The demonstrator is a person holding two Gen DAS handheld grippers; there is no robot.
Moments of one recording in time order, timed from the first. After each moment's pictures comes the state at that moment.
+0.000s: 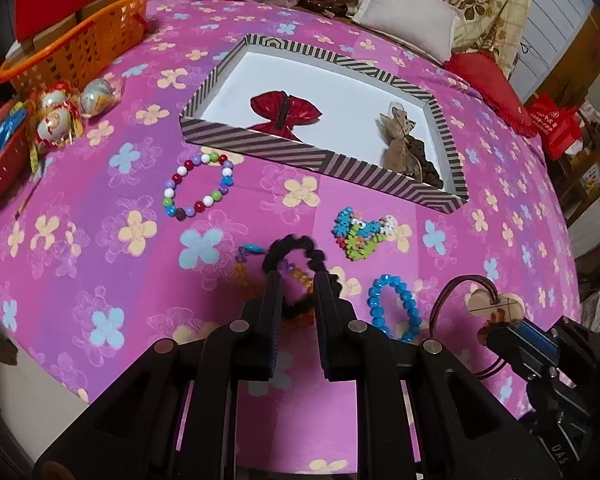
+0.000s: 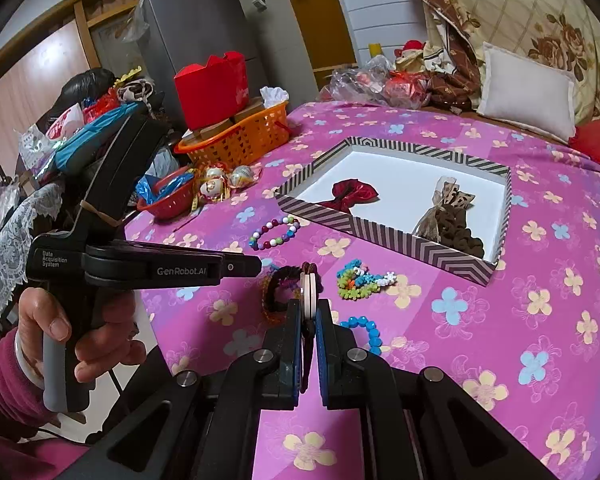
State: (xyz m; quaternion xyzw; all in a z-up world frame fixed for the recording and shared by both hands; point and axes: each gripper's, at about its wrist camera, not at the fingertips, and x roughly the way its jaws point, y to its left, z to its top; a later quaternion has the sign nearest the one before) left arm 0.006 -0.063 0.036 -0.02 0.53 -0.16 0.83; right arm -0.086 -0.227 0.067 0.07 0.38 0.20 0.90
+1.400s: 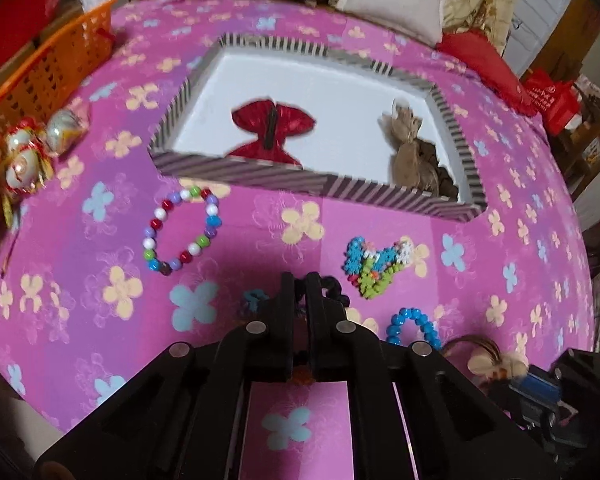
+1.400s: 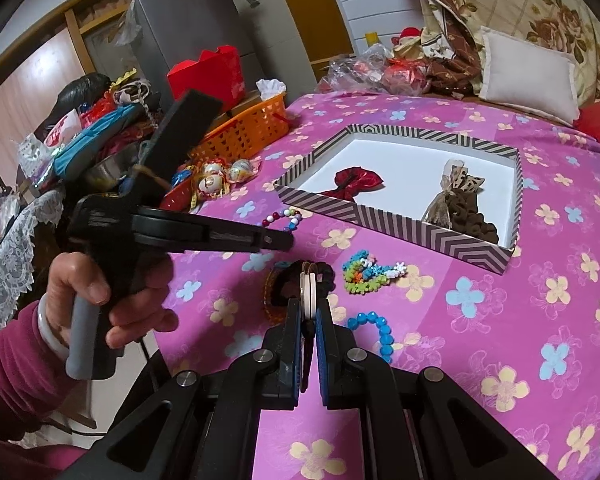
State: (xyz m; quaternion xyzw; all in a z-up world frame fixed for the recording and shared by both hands) left arm 0.056 -0.080 0.014 0.02 0.55 -0.19 0.81; right arm -0.076 -0.224 0.050 0.09 0.40 0.21 0.89
